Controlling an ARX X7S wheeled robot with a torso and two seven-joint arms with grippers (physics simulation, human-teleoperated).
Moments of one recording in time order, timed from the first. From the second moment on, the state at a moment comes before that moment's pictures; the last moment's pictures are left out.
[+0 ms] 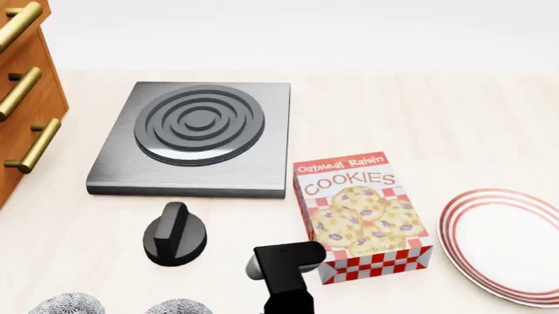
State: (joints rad) left arm -0.12 -0.28 -0.29 0.10 -0.53 -0.16 -0.21; right arm 0.68 0.22 -0.45 0.18 0.98 1.10 0.04
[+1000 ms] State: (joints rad) left arm -0.12 -0.29 -0.28 0.11 -0.54 -0.15 -0.22; right arm 0.71 0.22 -0.50 0.25 0.96 1.05 -0.02
